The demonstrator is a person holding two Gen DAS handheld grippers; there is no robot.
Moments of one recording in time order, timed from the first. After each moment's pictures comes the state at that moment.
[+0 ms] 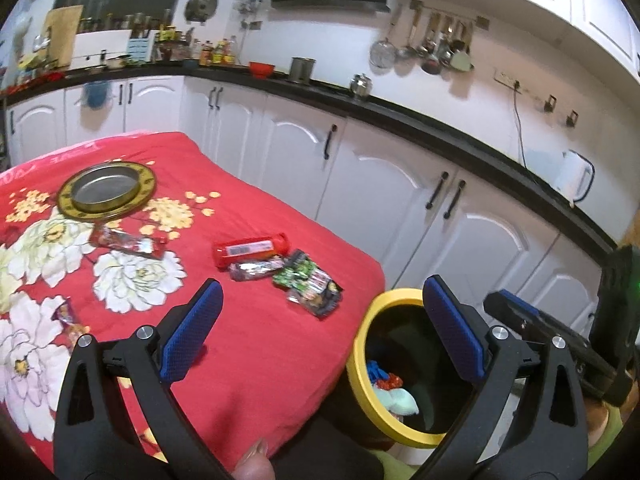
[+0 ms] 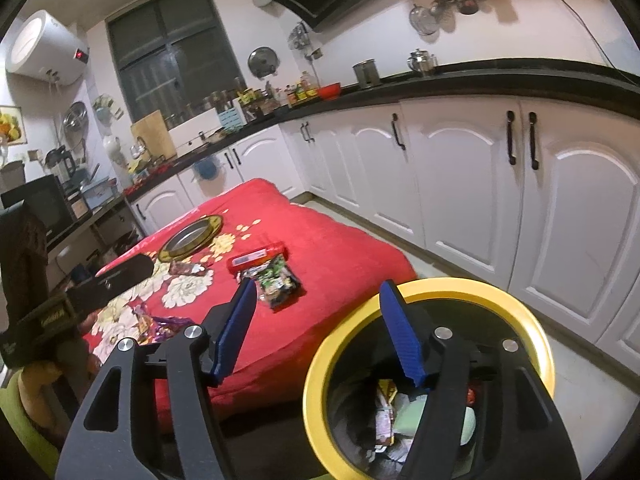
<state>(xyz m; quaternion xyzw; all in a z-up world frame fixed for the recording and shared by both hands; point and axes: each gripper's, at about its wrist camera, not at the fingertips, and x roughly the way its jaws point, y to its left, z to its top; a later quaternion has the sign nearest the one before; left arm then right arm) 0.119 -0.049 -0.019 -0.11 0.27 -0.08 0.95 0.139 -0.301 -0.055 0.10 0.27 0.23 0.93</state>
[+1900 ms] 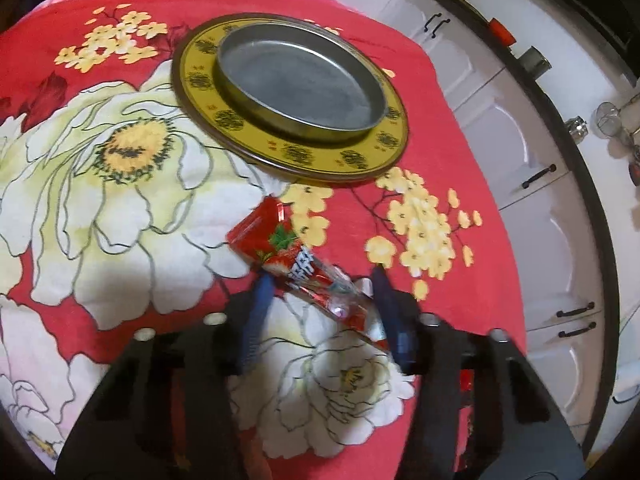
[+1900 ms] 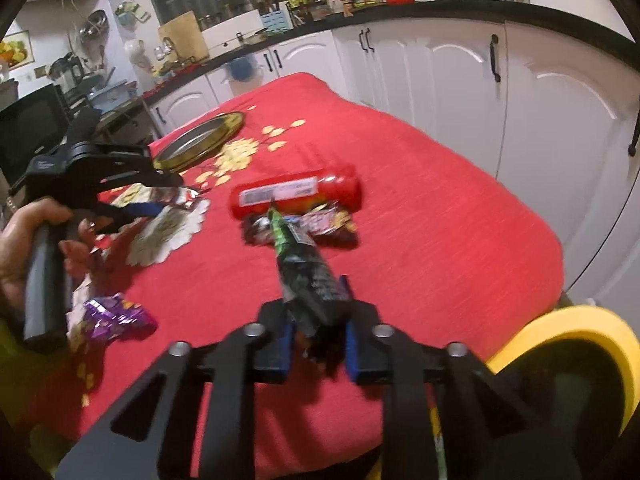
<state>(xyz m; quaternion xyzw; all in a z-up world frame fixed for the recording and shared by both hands) 0.262 0.152 -0.108 -0.34 0.44 0.16 0.82 0.258 -0.158 -0.140 0.00 0.39 0.31 0.87</state>
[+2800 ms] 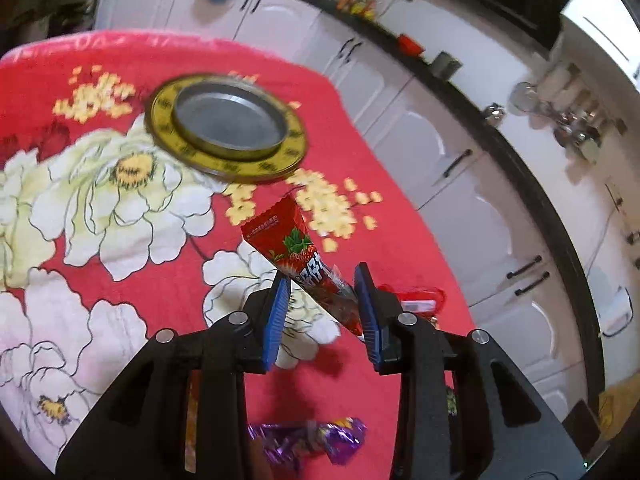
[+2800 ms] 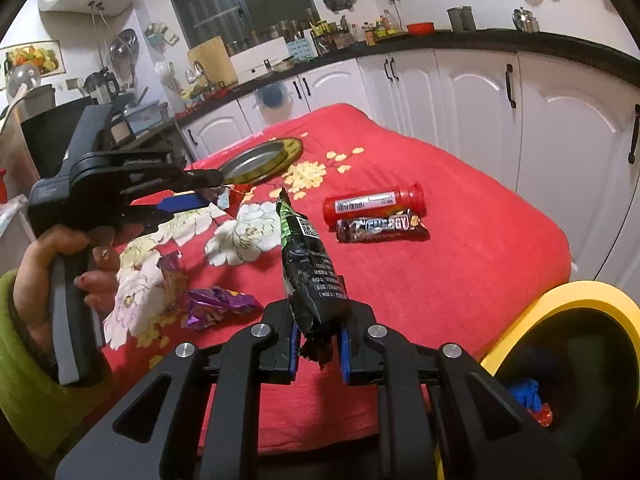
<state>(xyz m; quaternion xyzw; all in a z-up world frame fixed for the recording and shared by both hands) 0.193 0.111 -0.052 -0.29 0.35 0.05 0.89 0.191 -0.150 -0.098 0.03 0.34 0.35 0.87</state>
